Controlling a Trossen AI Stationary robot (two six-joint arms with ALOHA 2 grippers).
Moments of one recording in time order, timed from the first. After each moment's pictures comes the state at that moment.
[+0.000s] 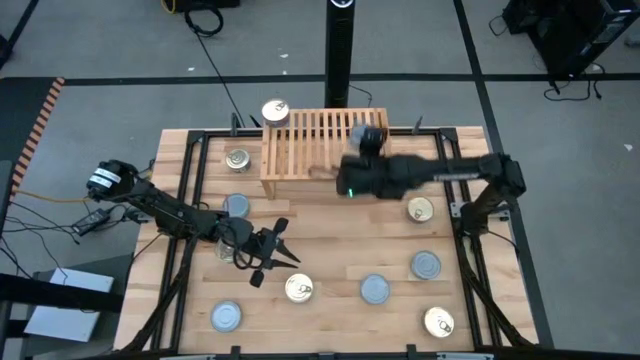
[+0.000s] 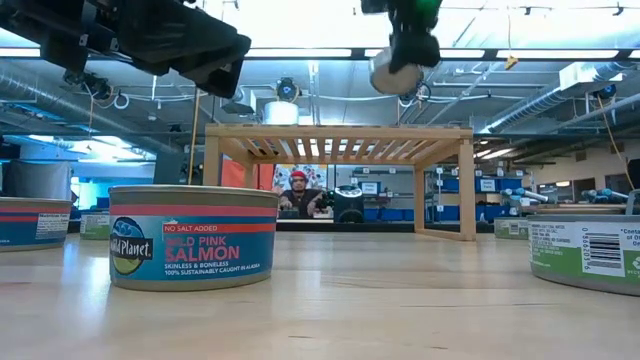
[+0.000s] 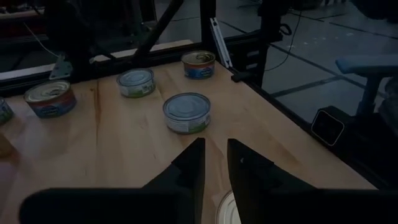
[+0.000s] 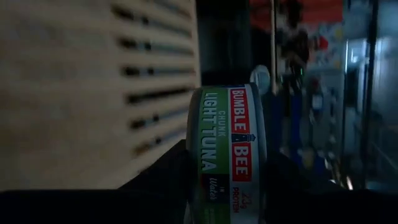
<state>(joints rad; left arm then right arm) -0.32 1.34 0.50 0.62 0.05 0.06 -0.02 1.69 1.63 -1.14 1.07 -0.23</state>
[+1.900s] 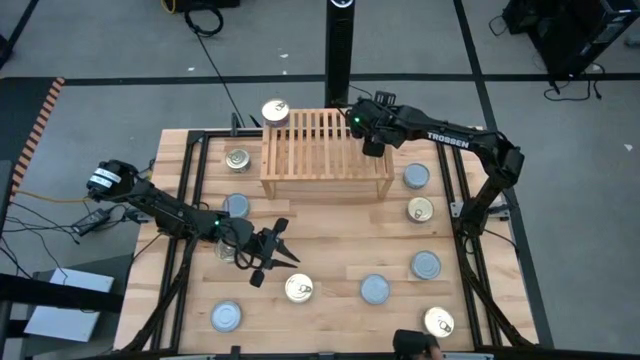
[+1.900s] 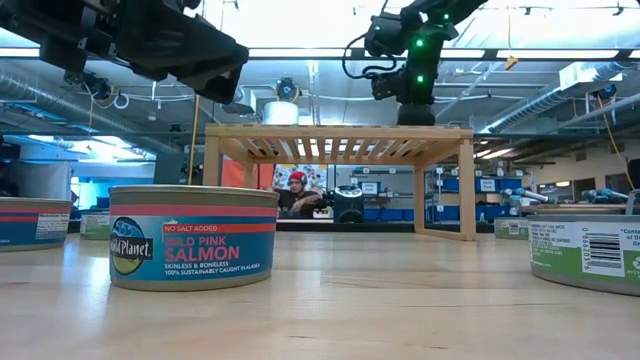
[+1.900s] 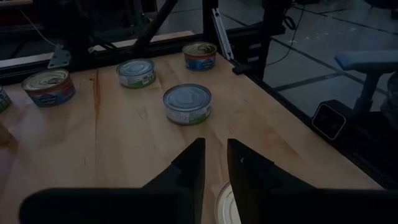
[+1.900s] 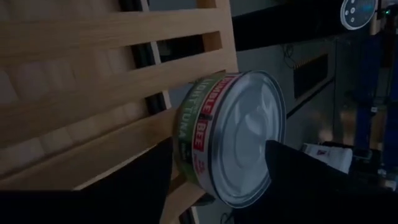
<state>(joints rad) -0.32 1.34 0.50 0.58 0.04 0.05 -0.50 1.70 1.49 -0.87 0.65 -0.47</state>
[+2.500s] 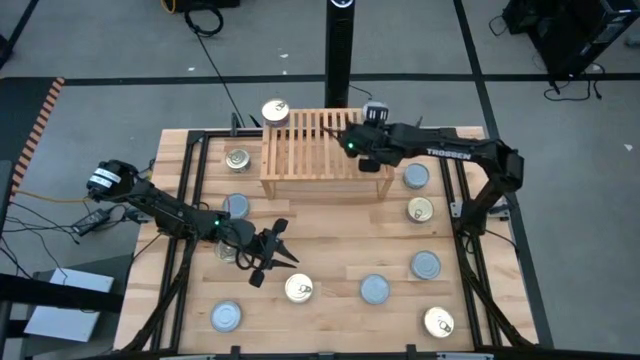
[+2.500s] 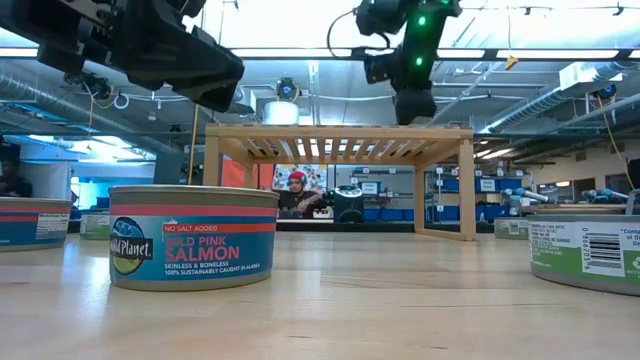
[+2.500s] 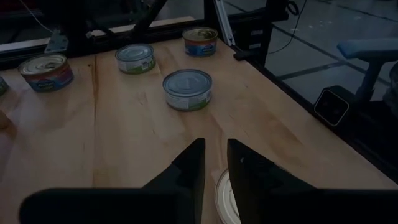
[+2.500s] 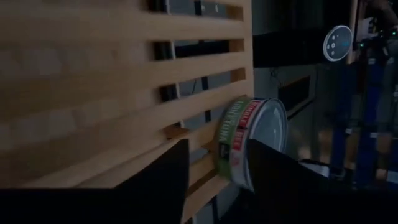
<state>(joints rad) -0.32 1.34 0.50 0.53 0.04 0.04 -0.30 1.68 1.49 -0.94 0.74 -0.39</state>
